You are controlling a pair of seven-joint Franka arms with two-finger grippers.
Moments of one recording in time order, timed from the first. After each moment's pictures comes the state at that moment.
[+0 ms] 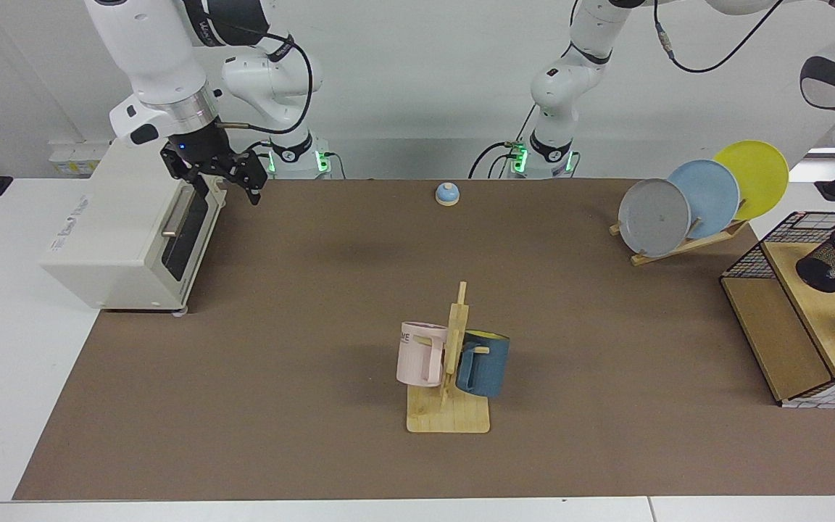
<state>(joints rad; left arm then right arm) 0.57 0.16 -0.32 -1.57 0.51 2.14 1.95 0.10 -0.01 -0.03 -1.60 0.02 1.58 0.28</state>
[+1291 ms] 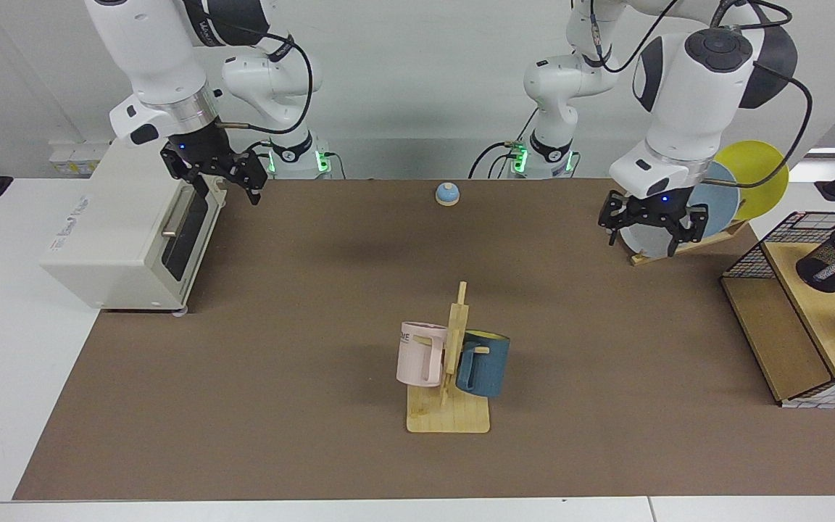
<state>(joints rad) 0.13 0.12 -0.35 -1.58 0.16 1.76 0.13 0.10 -0.01 -0.03 -1.60 0.02 1.58 0.28</state>
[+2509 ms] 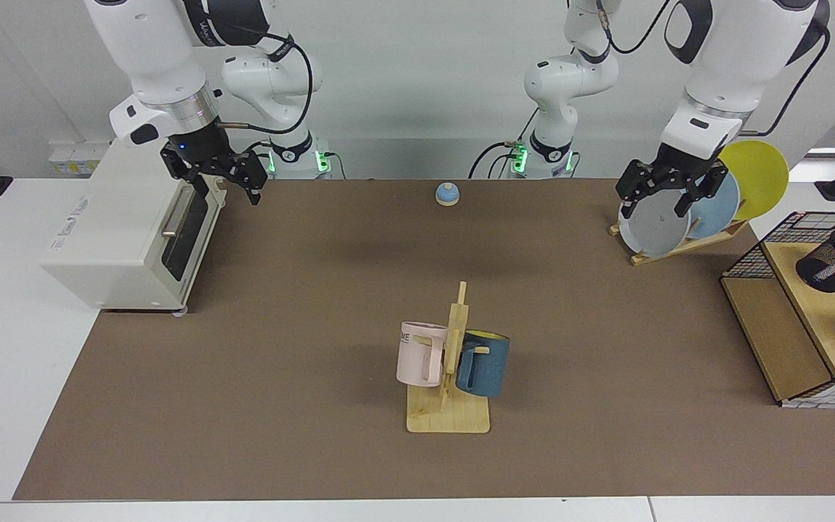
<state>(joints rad) 0.21 0.02 -0.31 -1.58 -0.01 1.69 -0.10 0.10 -0.01 -0.03 -1.60 0.02 1.58 0.28</state>
